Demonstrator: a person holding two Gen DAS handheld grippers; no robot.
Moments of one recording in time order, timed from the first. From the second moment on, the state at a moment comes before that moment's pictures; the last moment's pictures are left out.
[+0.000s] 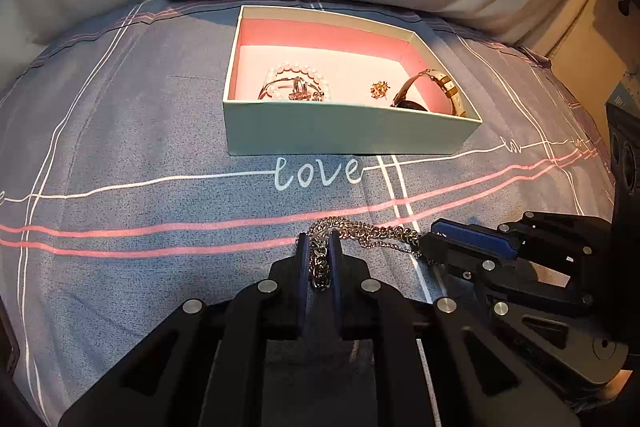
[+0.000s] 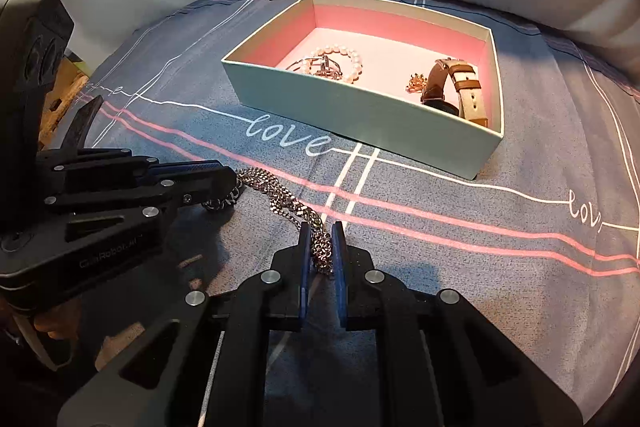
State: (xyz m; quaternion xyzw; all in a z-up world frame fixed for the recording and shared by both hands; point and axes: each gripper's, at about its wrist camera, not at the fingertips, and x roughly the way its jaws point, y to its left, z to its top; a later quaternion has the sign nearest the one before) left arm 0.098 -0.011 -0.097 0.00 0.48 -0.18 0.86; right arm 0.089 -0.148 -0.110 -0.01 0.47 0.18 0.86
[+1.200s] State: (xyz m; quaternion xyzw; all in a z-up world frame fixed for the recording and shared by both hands) left arm 0.095 -0.022 -0.063 0.04 0.44 -0.22 0.87; right arm 0.082 -0.140 -0.070 -0.04 0.43 0.18 0.88
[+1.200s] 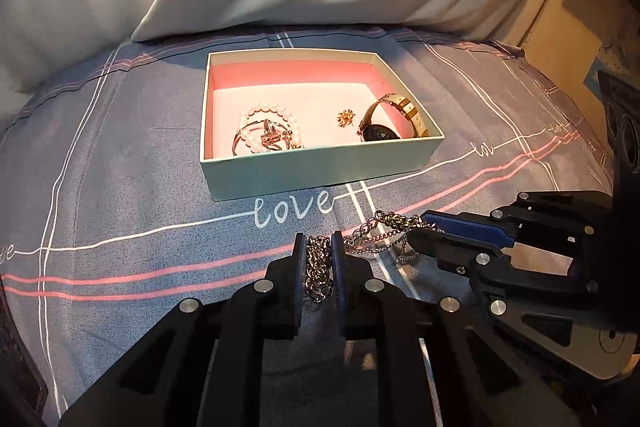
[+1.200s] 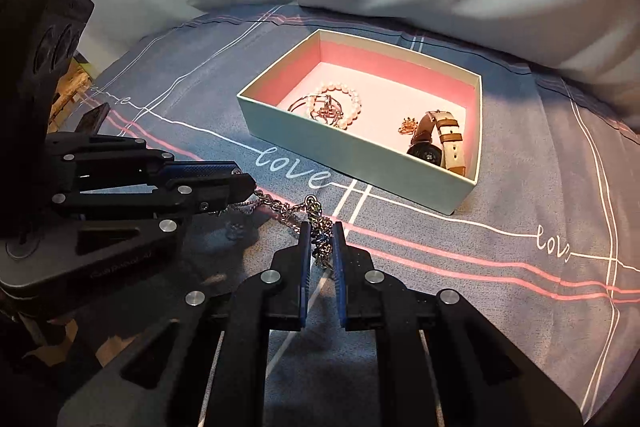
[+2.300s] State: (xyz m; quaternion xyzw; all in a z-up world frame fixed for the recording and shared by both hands) left arm 0.226 -0.057 -0.021 0.01 0.43 -0.17 0.89; right arm 0.201 -0.161 -0.034 -0.04 0.42 0.13 0.90
